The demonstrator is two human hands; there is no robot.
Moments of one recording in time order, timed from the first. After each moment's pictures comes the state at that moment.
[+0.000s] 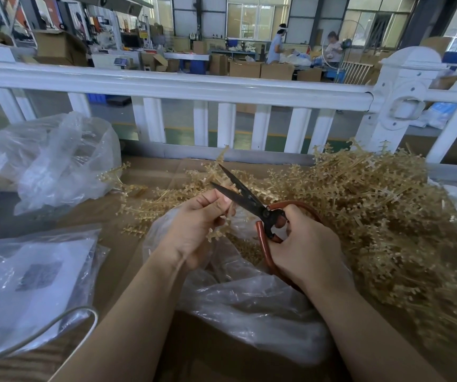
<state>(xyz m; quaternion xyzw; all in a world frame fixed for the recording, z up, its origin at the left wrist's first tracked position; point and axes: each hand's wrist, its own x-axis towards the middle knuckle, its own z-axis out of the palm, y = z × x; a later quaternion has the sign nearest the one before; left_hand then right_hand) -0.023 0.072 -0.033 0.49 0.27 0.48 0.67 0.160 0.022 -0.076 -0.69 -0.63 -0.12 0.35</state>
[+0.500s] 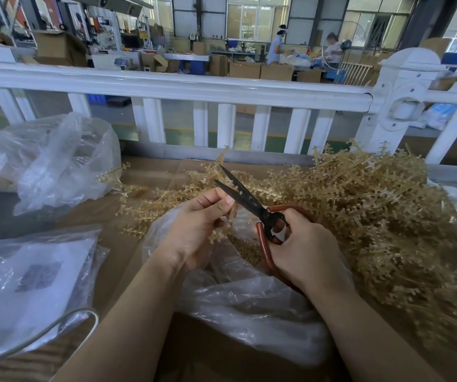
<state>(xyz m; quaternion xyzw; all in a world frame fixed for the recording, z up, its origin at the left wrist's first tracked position) -0.023 0.076 -0.038 0.52 0.25 0.47 0.66 0.161 0.019 -0.078 -0.68 -0.63 -0.10 0.36</state>
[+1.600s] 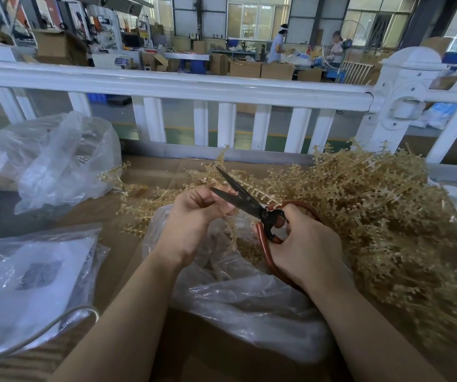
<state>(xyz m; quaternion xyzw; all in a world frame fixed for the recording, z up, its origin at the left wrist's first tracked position) -0.032 0.086 -0.043 0.61 0.26 0.52 0.54 0.158 0.019 -0.071 -0.68 -0.64 -0.13 0.33</state>
